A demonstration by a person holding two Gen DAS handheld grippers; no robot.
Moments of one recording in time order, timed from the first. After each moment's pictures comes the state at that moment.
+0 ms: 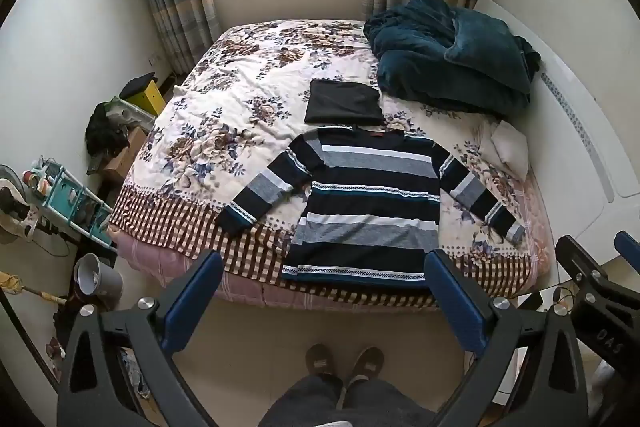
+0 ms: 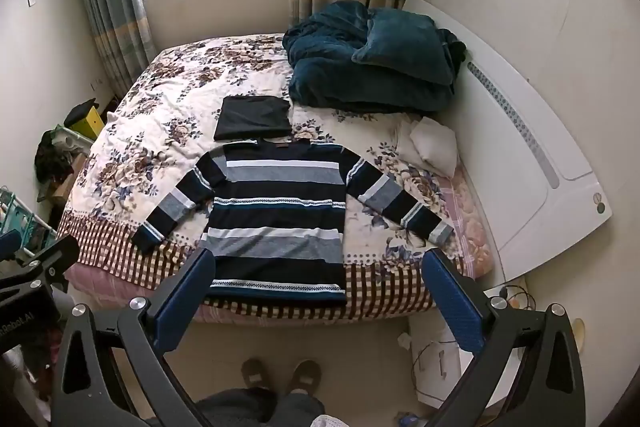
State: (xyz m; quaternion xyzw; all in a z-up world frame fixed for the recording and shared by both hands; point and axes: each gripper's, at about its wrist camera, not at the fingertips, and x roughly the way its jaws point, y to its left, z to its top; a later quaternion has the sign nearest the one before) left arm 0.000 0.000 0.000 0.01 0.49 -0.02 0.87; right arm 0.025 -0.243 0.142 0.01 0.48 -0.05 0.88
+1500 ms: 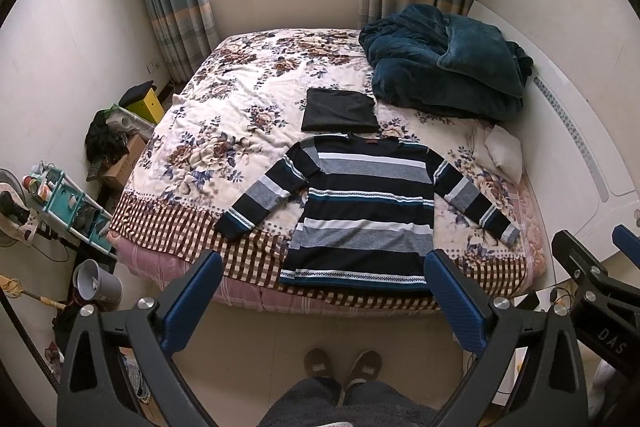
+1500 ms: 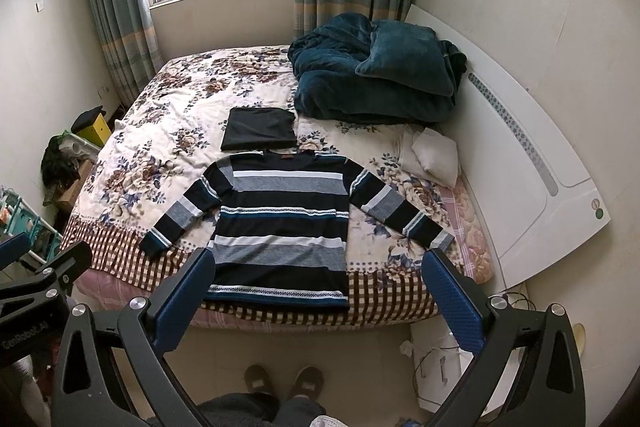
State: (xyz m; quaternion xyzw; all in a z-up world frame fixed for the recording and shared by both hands) left arm 0.007 -0.002 0.004 0.02 0.48 -0.02 0.88; right arm 0.018 -0.239 0.179 0.01 0.46 -0.05 0.89
